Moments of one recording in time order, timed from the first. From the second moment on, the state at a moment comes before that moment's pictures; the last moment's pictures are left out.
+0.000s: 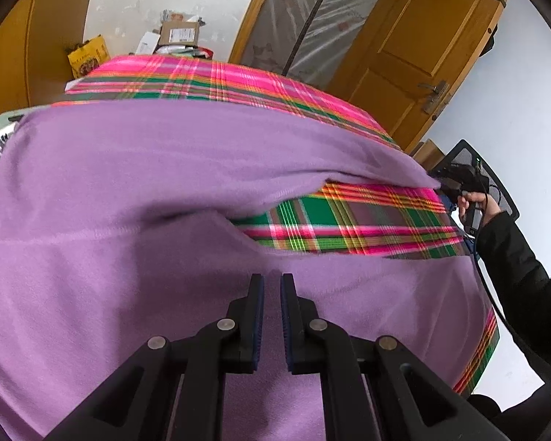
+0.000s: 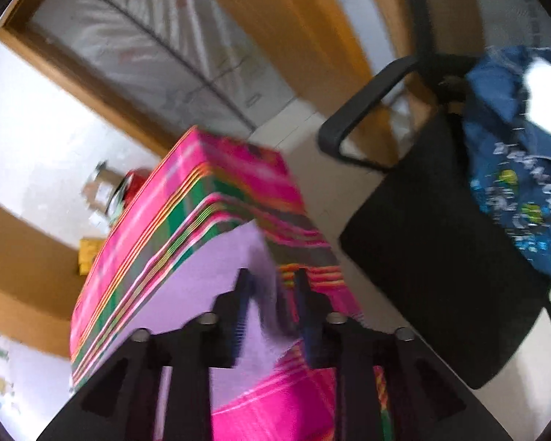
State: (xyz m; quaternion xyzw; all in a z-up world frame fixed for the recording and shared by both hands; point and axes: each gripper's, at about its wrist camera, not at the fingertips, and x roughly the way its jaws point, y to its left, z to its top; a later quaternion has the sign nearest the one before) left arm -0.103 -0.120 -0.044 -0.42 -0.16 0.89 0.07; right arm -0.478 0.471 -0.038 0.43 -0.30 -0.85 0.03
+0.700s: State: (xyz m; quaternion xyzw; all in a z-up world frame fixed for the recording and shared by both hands) left arm -0.198 -0.064 -0.041 -0.42 0.05 0.90 0.11; right arm -0.343 0.343 0.005 0.41 -0.22 -0.84 0.29
